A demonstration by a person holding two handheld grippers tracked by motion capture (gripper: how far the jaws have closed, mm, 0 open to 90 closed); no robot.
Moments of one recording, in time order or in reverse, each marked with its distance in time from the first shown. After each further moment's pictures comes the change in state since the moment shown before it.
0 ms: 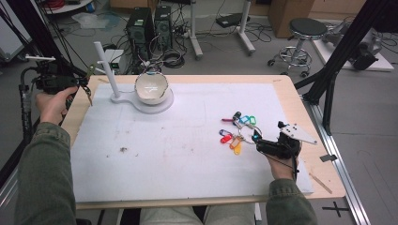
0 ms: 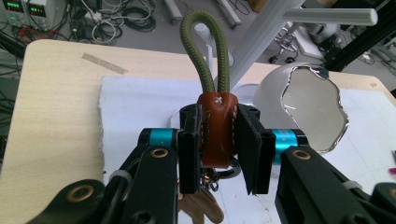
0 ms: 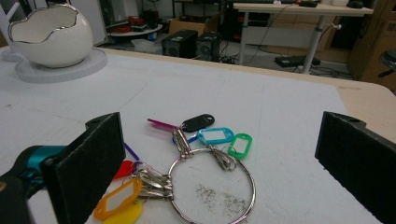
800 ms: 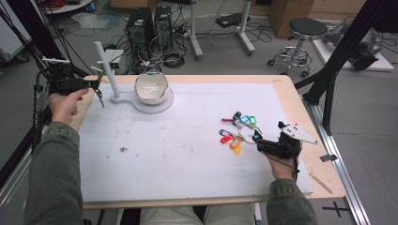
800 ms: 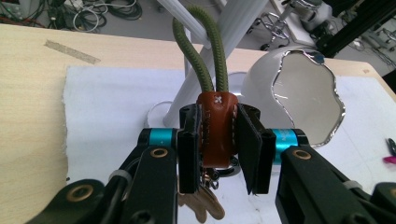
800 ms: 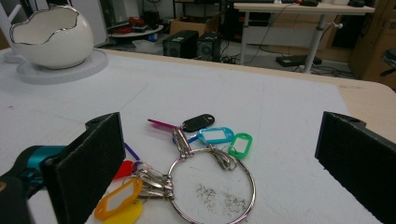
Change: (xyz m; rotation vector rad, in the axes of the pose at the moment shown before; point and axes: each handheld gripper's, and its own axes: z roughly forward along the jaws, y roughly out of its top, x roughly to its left) left arm -0.012 -0.007 0.030 0.046 -0.037 0.002; right arm -0.002 0.000 0.000 -0.001 0.005 0.006
